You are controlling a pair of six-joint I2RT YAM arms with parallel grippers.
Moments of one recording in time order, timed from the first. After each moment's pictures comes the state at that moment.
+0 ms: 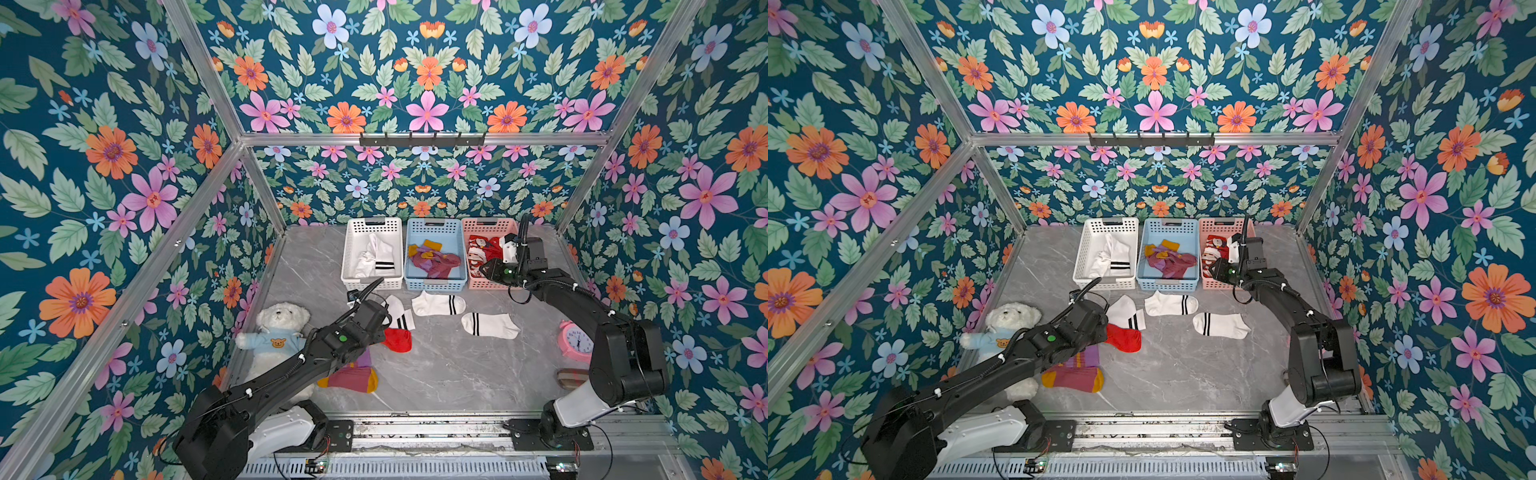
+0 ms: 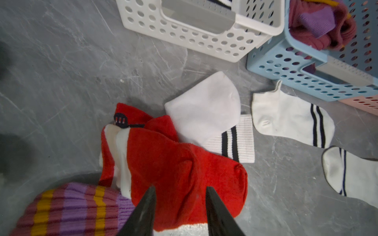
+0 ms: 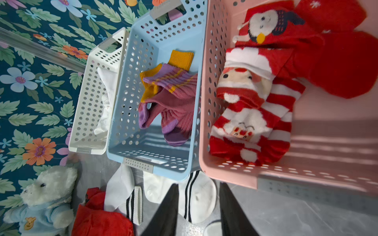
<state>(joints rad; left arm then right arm) -0.76 1.13 0.68 -0.52 -0.35 -0.86 0.14 1.56 1.07 -0.24 -0.36 0.42</state>
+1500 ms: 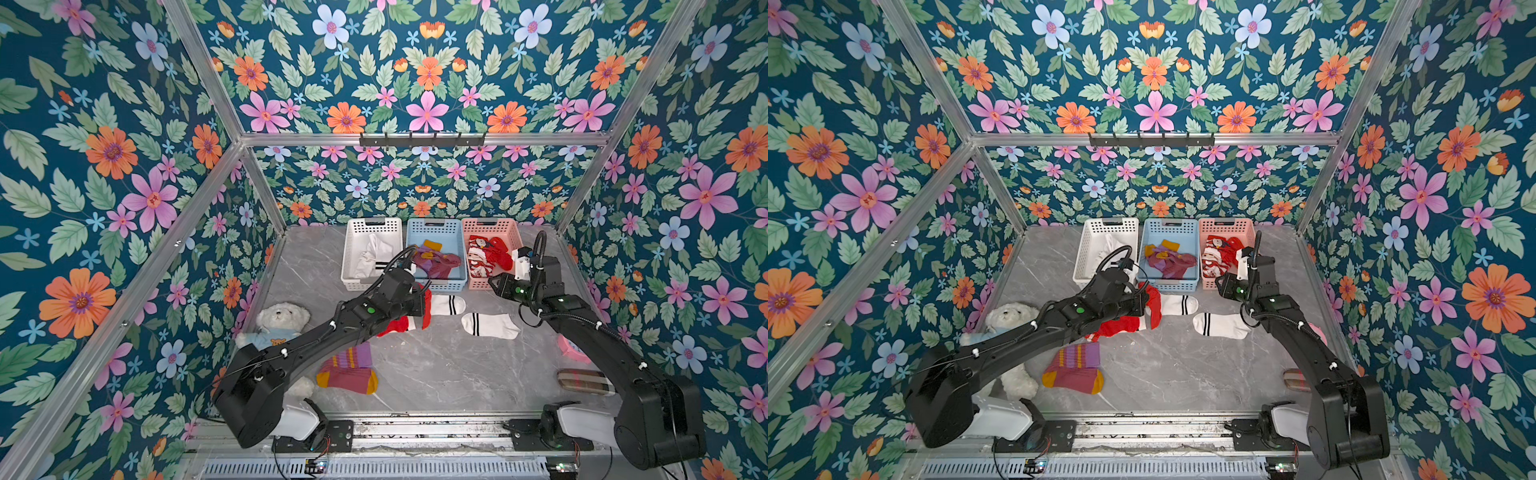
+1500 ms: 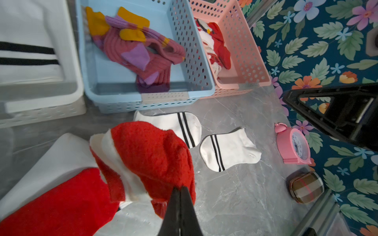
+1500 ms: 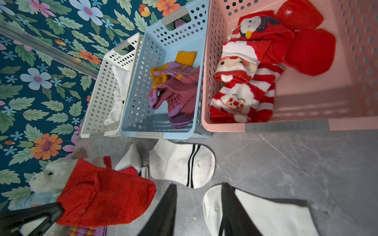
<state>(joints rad) -0.81 1.45 1.02 -0.20 0.00 -0.58 0.15 1.24 0.84 -0.23 -0.31 0.45</state>
